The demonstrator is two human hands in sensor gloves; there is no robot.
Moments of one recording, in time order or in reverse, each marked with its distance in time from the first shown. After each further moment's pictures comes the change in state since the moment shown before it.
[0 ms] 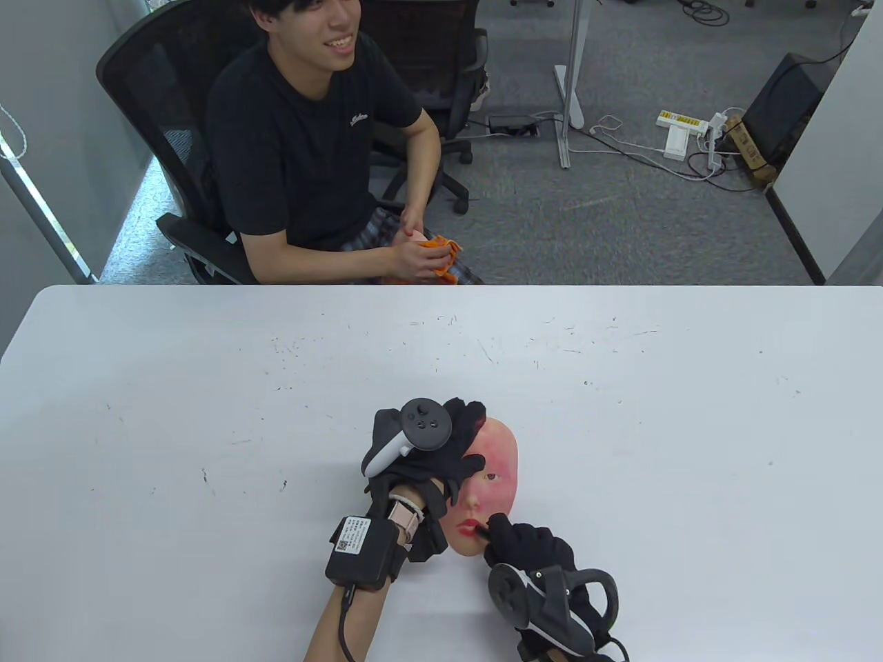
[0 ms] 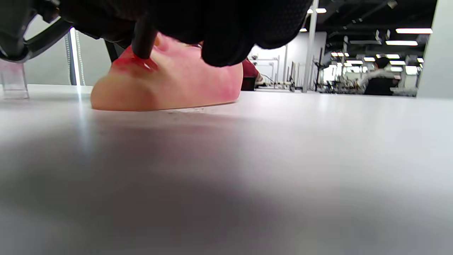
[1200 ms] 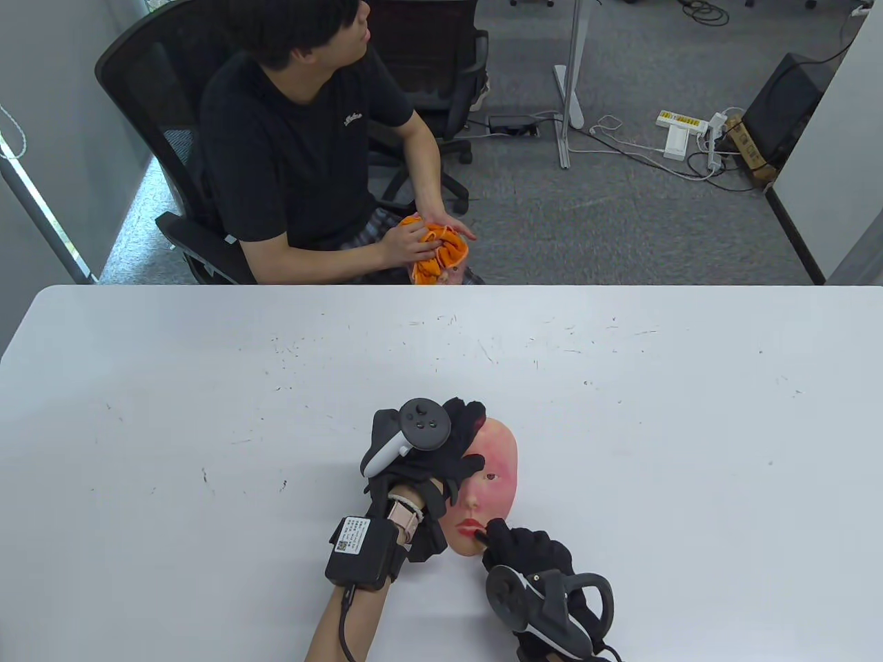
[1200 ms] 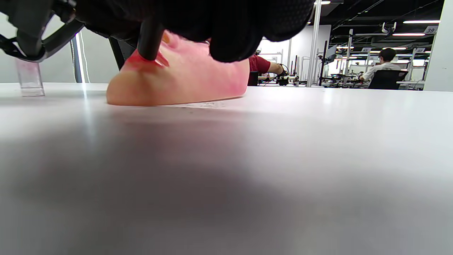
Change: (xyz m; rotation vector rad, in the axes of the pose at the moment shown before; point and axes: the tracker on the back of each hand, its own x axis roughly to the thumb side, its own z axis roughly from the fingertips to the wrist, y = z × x) left_hand -0.001 0.000 0.000 -0.003 -0.003 0.009; right_hand 0.003 0.003 0.005 0.011 -0.031 0.010
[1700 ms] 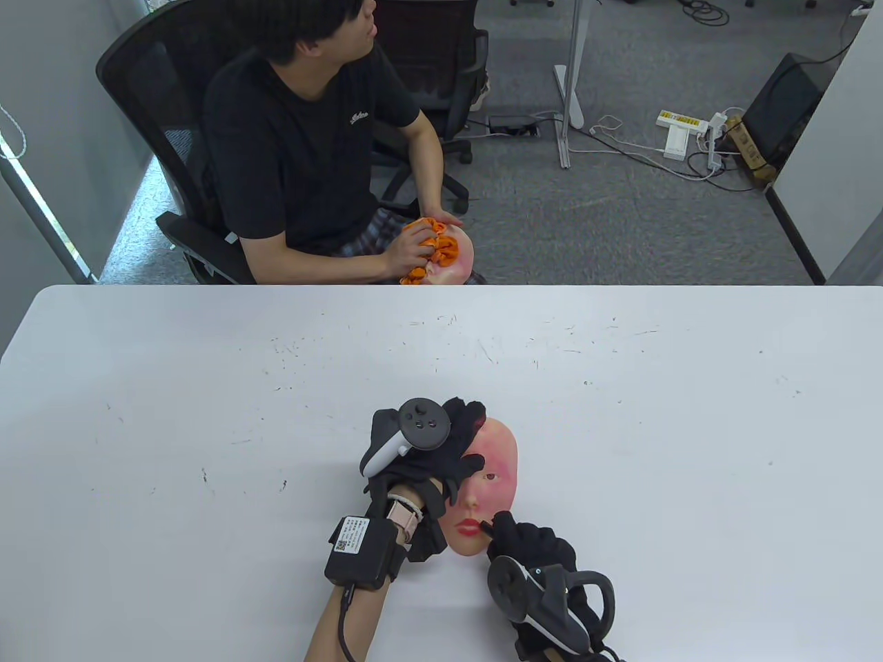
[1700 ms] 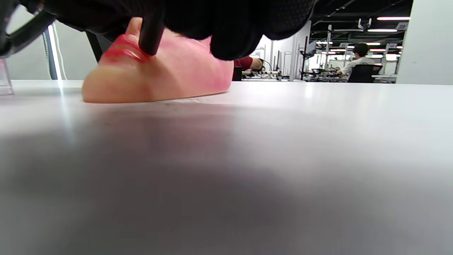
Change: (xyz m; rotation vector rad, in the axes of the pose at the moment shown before) left_hand -0.001 0.000 0.000 -0.003 -0.004 0.008; right_hand -0.005 0.002 -0.005 0.036 0.082 -0.001
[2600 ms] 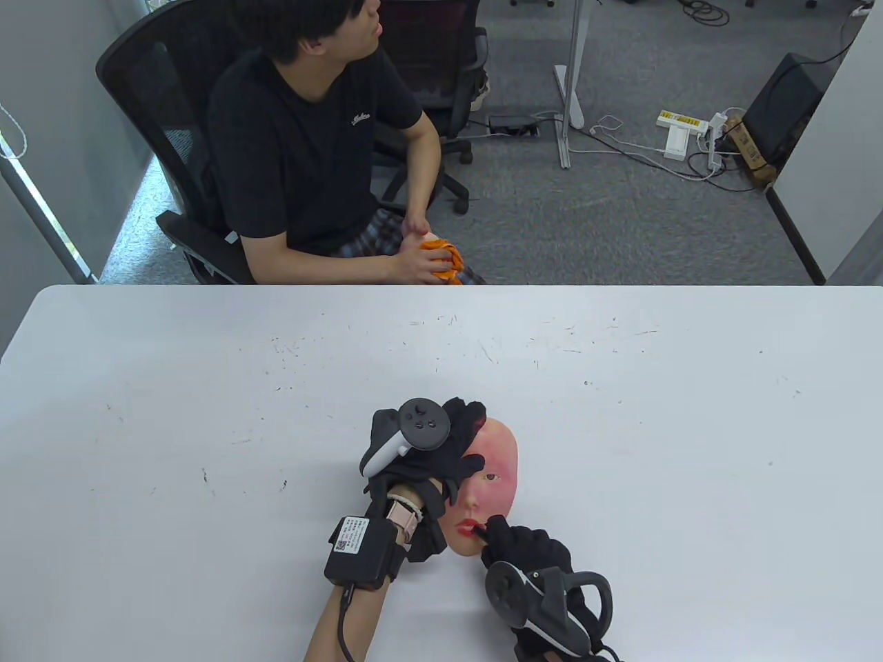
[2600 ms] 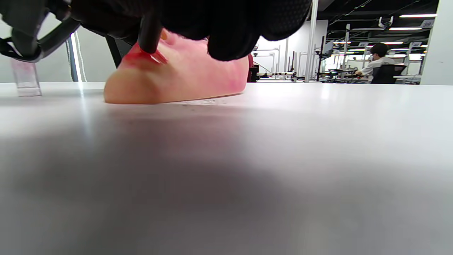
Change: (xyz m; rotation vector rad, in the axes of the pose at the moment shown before) left_hand -0.001 0.000 0.000 -0.002 -0.003 0.003; right_hand 0.005 -0.004 0.004 -0.024 -0.076 -0.010
